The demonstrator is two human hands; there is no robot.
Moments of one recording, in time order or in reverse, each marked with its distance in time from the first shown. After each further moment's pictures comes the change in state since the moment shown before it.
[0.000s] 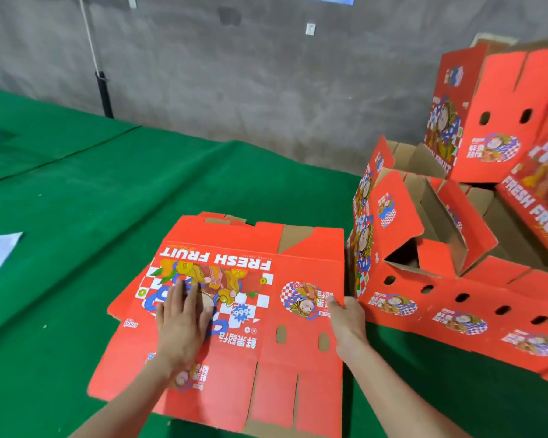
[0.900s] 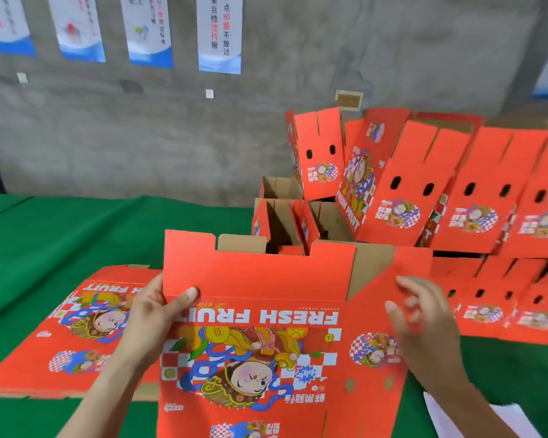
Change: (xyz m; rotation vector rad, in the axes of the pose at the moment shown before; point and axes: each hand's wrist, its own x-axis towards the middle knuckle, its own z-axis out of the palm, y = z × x) left_hand -0.069 0.217 -0.085 -1.303 -0.266 0.270; right_hand -0.102 -0.005 -0.338 -0.330 0.511 -0.822
